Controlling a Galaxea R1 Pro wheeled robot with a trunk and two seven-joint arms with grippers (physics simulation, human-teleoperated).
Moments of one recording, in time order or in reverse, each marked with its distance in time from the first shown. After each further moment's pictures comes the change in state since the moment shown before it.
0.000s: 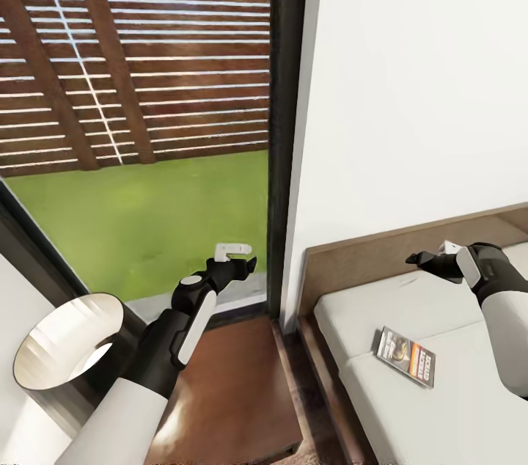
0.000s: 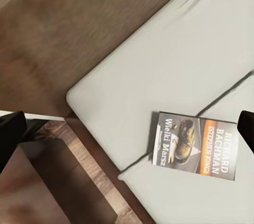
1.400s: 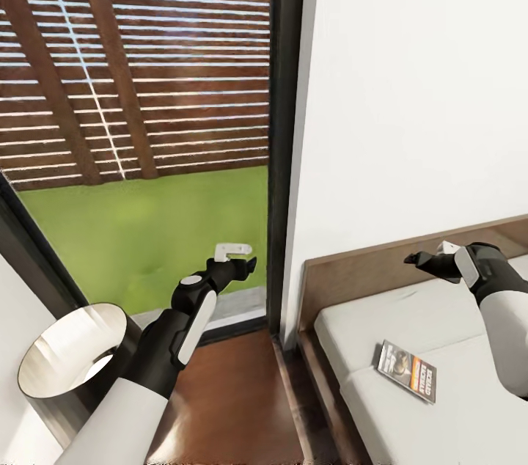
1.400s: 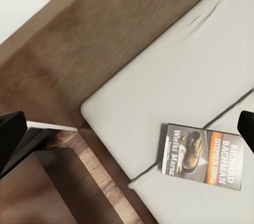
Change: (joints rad) left arm 0.000 0.000 0.000 0.000 0.000 0.001 0.001; right arm 0.000 0.006 0.001 0.000 0.000 0.002 0.003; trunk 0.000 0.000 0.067
